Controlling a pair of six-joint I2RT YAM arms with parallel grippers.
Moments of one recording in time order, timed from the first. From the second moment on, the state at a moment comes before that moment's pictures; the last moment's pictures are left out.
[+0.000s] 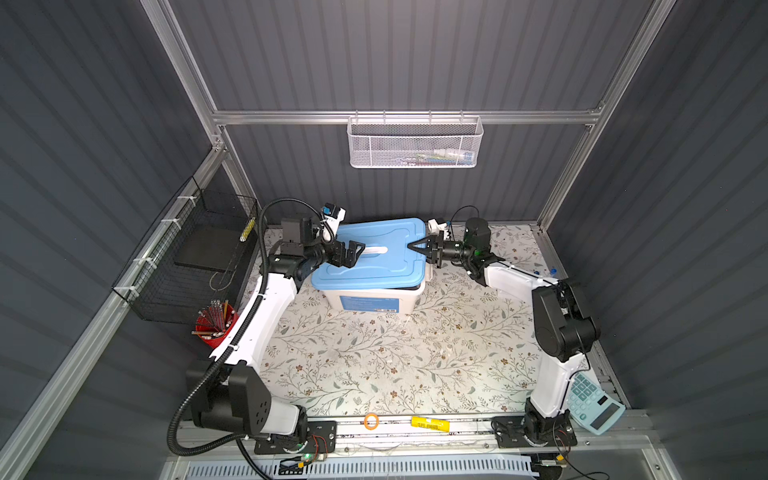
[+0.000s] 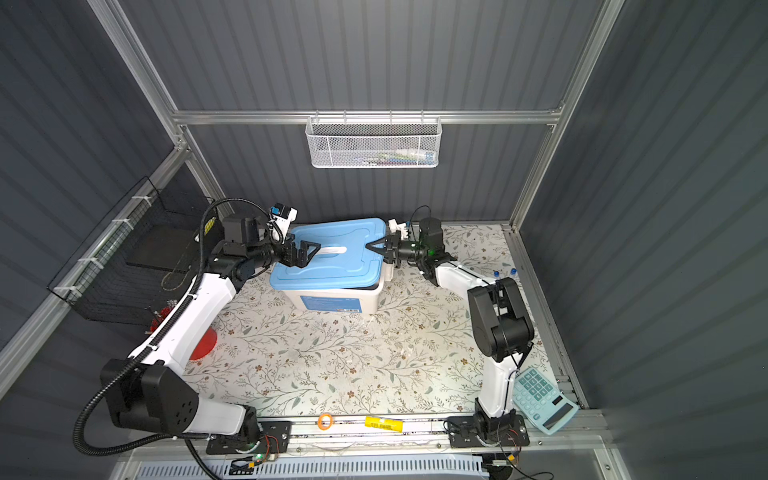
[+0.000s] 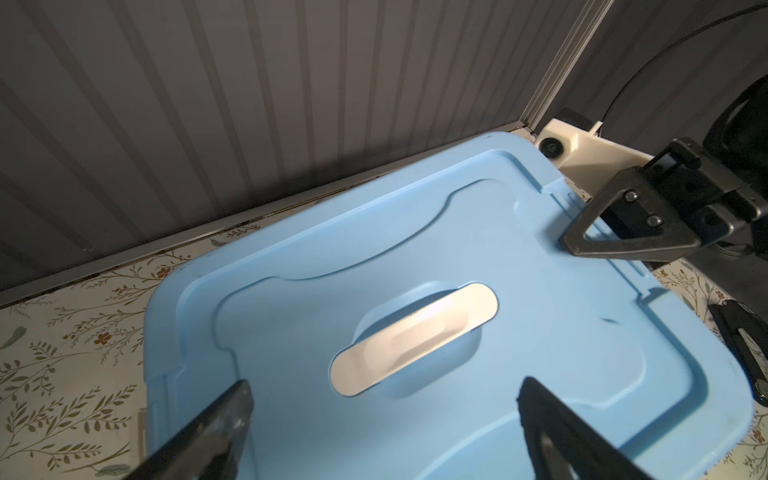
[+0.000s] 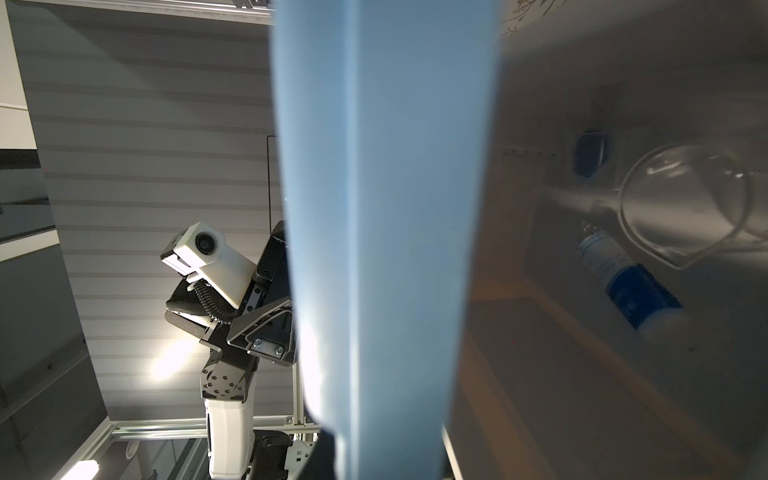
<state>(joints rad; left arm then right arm) -0.20 1.44 1.33 -0.42 0.43 0.09 0.34 1.92 1.30 0.49 -1.05 1.35</state>
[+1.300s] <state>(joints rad) -0.23 1.52 1.25 -0.40 0.38 0.13 0.33 1.84 1.38 -0.01 -0.96 0.96</state>
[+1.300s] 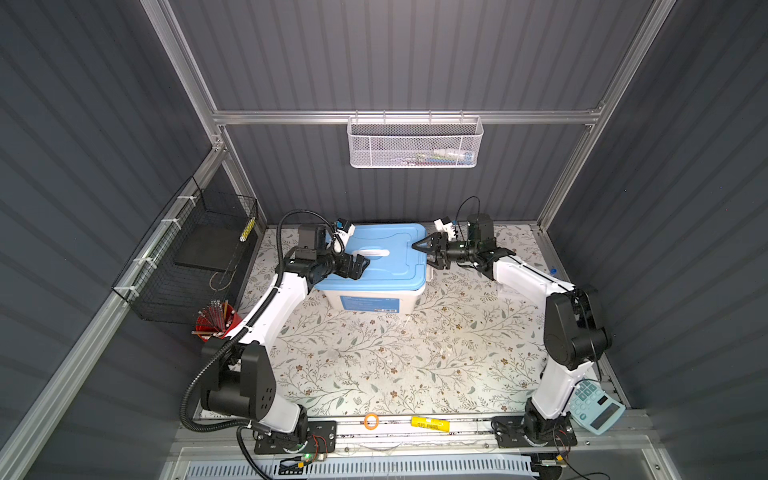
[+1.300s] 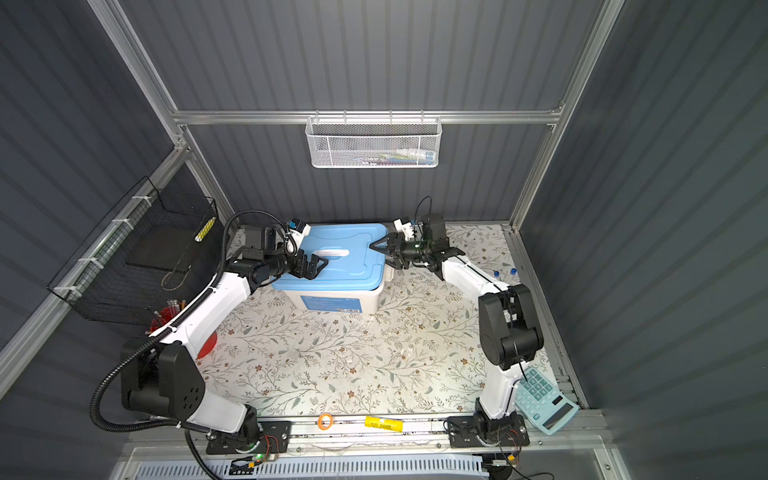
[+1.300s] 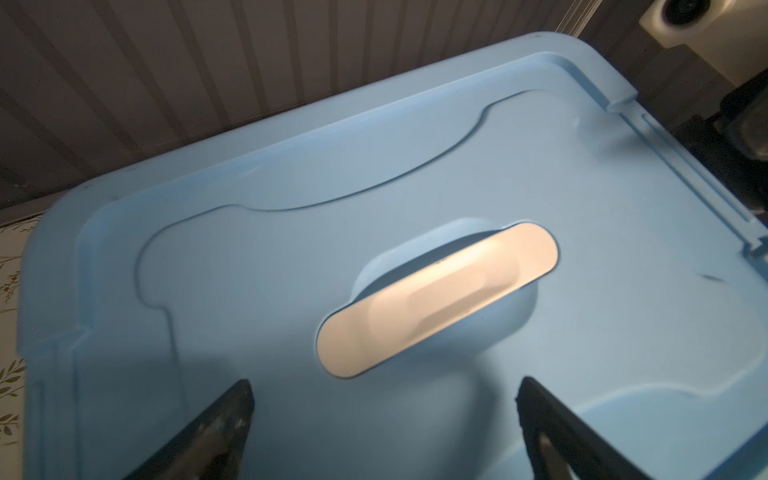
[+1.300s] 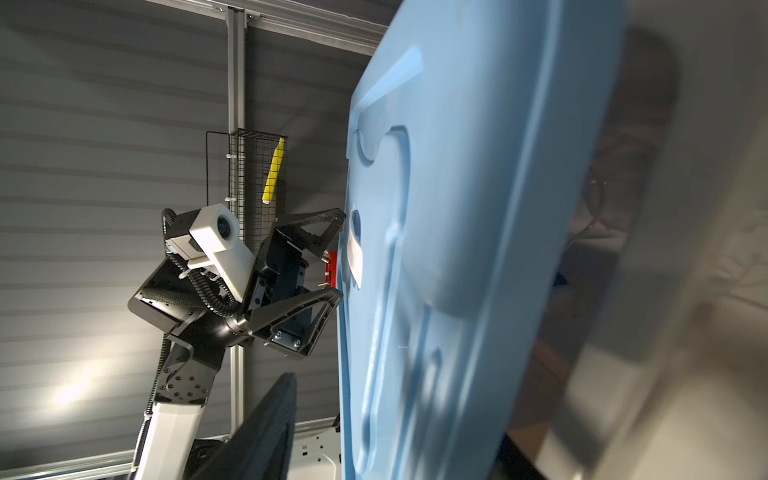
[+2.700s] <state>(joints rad) -0.26 1.56 1.25 -0.34 0.38 0.13 0.28 1.73 1.45 -0.48 -0.73 0.62</state>
